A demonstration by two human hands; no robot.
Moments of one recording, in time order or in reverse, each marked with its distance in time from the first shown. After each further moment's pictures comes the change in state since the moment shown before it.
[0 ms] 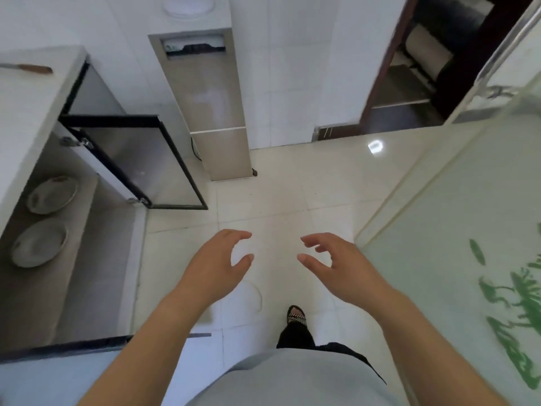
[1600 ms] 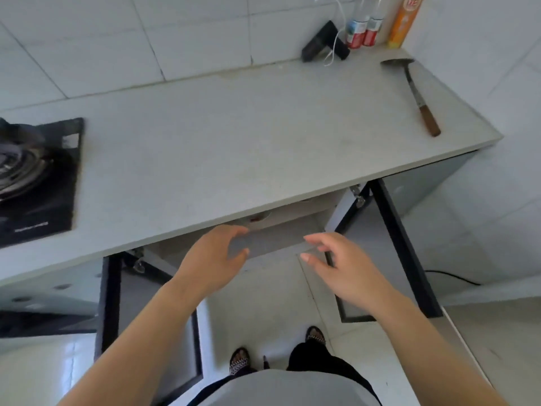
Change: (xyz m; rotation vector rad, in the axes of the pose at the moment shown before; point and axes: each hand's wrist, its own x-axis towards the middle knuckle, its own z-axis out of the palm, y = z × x) left_hand 0.120 -0.358 -0.264 -0.337 0.723 -1.192; right_hand 0.512 -0.441 0.263 -0.391 -0.993 -0.947
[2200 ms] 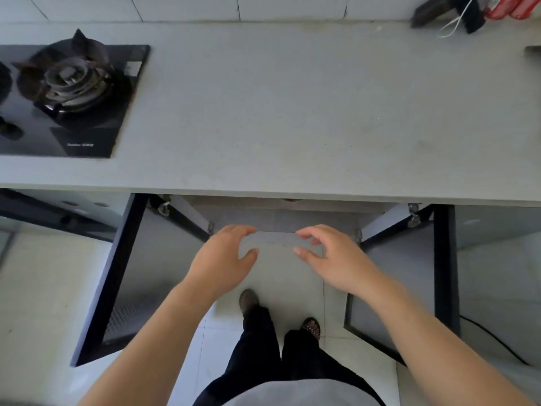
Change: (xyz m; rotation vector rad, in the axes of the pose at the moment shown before) left_hand 0.009 0.000 0.053 -0.078 0.104 -0.355; right_hand 0.099 0.031 0.013 -0.131 -0.394 -0.208
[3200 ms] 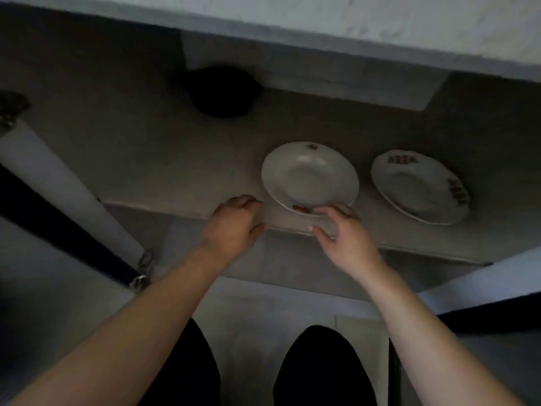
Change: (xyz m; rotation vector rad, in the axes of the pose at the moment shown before) left_hand 0.373 -0.218 0.304 0.245 0.353 0.267; right_hand 0.333 0.309 0.187 -0.284 0.467 -0.273
